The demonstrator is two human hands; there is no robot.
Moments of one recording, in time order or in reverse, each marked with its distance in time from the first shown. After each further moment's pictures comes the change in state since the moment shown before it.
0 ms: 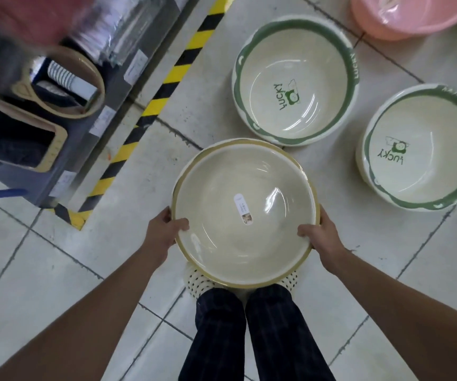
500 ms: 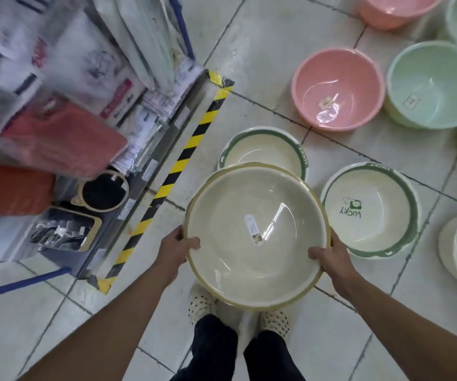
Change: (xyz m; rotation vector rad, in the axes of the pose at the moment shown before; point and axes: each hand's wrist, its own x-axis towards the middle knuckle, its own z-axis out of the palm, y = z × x) left_hand -0.133 0.209 0.051 0.087 -0.048 0.093; right_hand -0.109 -0.177 -0.094 0.111 0.058 -0.110
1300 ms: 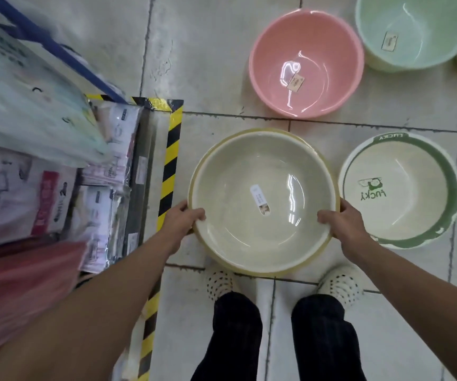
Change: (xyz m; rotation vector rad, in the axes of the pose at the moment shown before) left_hand 0.239 0.186 0.074 0.404 -0.174 0.097; right_hand 0.181 -0.066 0.049 0.264 0.304 0.108
